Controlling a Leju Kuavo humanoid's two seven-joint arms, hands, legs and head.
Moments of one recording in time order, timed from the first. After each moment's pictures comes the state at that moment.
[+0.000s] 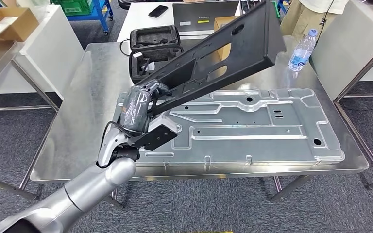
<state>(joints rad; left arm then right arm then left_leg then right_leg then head) -0.82 -0.05 -0.99 -1.15 -0.39 0.61 0.01 -0.16 0.02 1.29 -0.22 -0.70 -0.27 0.06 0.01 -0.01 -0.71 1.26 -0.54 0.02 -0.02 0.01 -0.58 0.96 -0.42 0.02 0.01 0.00</state>
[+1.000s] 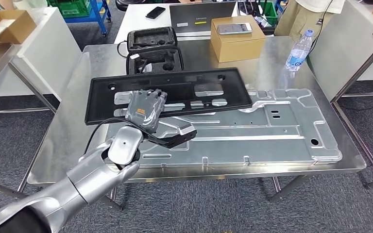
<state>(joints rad) -0.91 -0.06 -1.13 -0.98 -1.04 0.23 0.53 -0.15 0.03 1.28 -0.22 -0.69 -0.28 0.07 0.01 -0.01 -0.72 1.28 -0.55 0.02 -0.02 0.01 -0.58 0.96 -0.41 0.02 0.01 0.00</state>
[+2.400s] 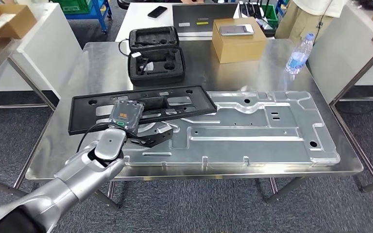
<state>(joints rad) -0.90 -0.02 -1.08 -0.81 -0.93 0.18 0.47 -0.14 0.05 1.27 -0.22 -0.68 -0.27 0.05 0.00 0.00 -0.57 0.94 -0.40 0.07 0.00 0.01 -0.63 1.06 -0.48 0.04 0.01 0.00</state>
